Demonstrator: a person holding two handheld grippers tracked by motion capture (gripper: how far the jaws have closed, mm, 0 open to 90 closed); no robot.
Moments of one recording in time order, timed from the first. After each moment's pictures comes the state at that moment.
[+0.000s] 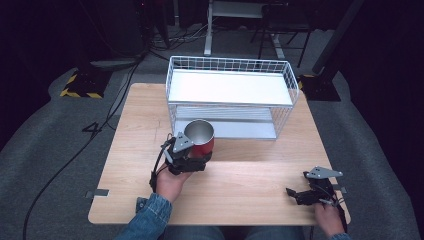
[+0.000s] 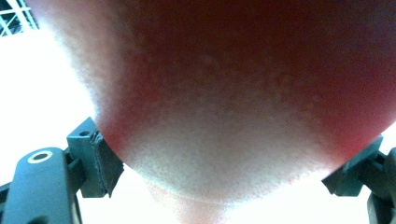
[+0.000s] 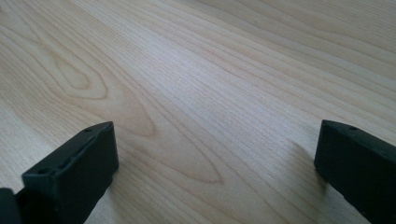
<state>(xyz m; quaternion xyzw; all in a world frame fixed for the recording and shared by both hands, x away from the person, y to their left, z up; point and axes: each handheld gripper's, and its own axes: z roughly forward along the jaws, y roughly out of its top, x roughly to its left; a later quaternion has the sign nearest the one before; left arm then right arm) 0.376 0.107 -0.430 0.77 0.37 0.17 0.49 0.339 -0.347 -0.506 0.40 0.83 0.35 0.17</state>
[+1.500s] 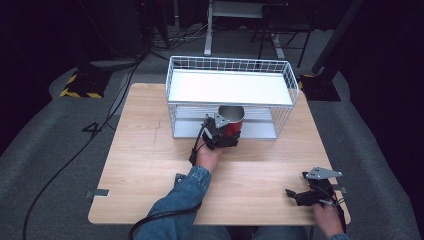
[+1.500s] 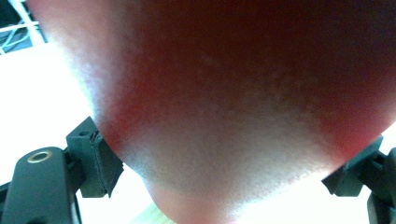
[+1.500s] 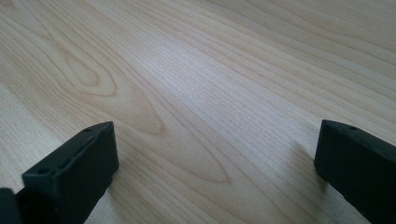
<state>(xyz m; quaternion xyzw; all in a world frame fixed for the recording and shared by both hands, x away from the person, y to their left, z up) 0.472 0.009 -0.455 0.76 0.39 0.20 0.47 0.338 -0.347 -0.506 0.39 0.84 0.35 0.16</state>
